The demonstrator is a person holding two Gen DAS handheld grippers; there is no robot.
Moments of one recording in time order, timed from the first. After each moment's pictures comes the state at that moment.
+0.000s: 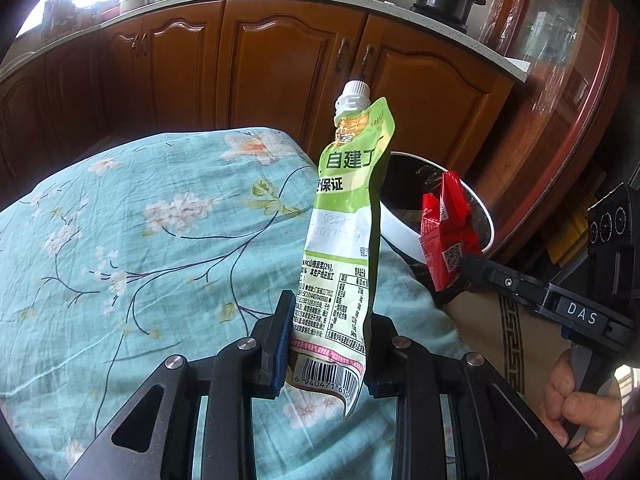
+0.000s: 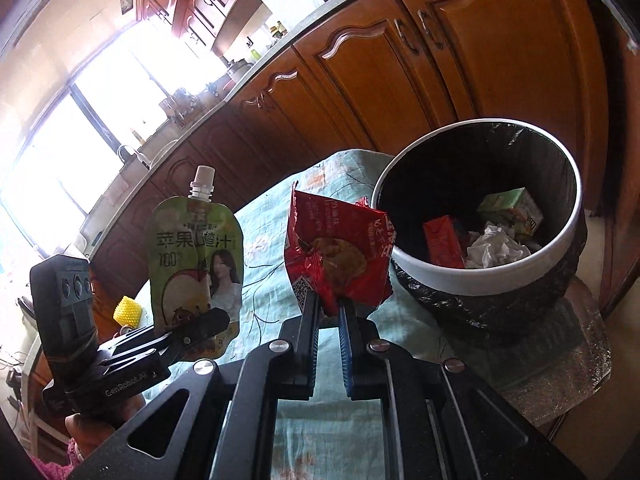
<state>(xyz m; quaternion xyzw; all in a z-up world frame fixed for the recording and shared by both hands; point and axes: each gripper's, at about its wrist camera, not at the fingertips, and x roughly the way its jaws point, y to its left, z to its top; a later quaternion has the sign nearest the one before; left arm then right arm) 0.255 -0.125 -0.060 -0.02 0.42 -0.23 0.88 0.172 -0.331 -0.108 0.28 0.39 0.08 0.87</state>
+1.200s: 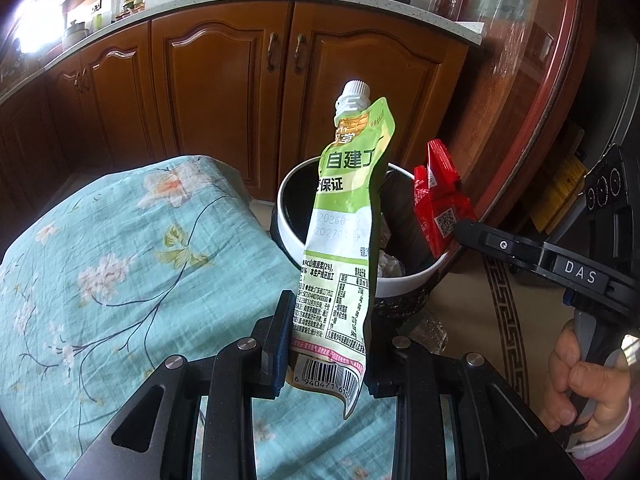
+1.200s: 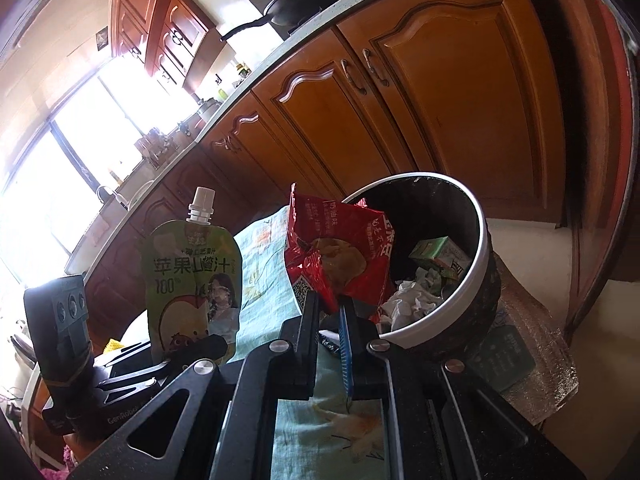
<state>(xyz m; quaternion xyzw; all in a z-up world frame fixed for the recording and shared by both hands) 0.283 -0.215 -0.044 0.05 0.42 -0.28 0.86 0.161 -0.409 -0.091 0.30 0.36 0.01 0.89</state>
